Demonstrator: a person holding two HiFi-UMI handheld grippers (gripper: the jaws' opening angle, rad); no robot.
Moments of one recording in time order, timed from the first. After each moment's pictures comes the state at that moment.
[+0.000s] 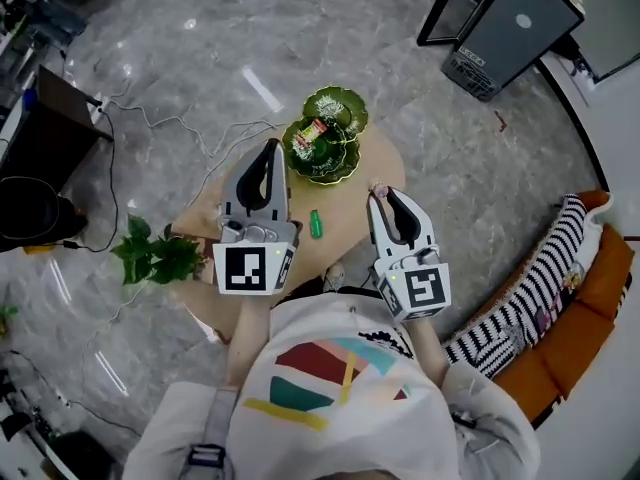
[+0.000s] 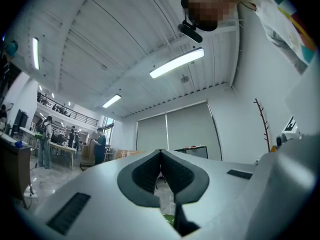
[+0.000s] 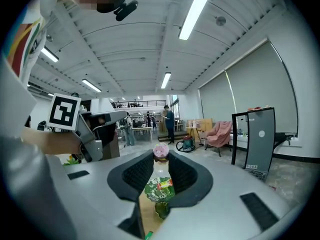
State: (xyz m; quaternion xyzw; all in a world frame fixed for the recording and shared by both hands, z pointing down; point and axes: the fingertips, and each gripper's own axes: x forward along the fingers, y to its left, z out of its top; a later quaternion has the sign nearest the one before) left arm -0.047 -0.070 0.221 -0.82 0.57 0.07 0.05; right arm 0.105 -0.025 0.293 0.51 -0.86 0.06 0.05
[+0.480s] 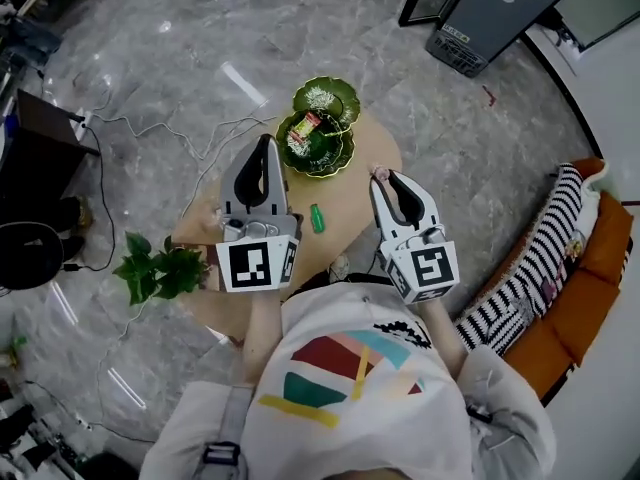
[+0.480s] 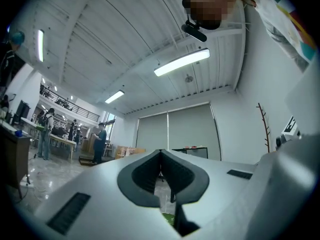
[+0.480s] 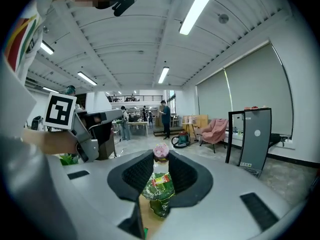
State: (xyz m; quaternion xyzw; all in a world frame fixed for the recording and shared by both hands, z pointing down) left arm -0.061 -0.090 0.244 -0.82 0.57 0.08 0.03; right arm 0.102 -0.046 0.308 0.52 -0.85 0.07 0.08
